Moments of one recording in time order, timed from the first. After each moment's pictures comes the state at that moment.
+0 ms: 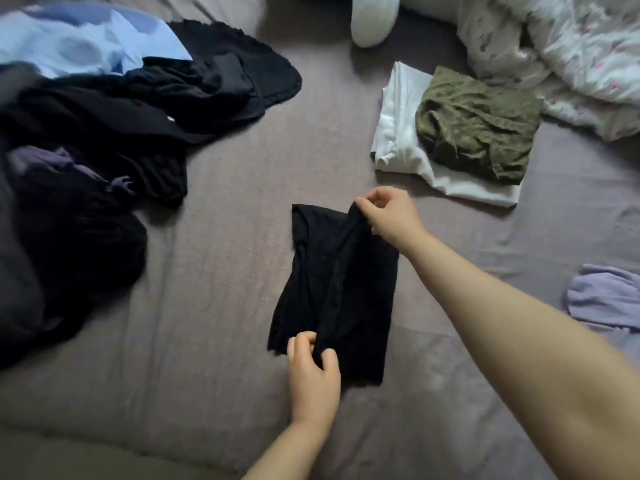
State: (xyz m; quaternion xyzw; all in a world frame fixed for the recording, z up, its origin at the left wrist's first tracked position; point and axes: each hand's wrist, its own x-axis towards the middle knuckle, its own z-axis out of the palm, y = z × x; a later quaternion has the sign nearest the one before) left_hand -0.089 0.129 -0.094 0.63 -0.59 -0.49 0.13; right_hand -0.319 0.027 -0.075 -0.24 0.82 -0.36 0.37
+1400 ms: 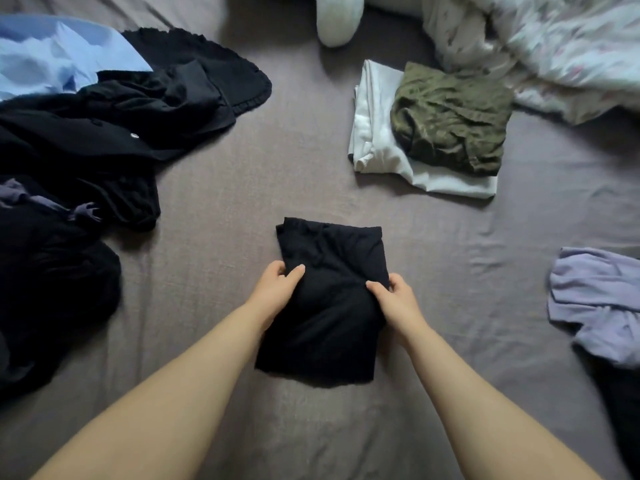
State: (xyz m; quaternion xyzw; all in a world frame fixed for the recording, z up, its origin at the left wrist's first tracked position) left_hand -0.135 -0.025 -0.140 0.56 -0.52 -0.64 -0.04; right_hand -0.264 0.129 -0.119 0.05 0.80 -0.43 0.42
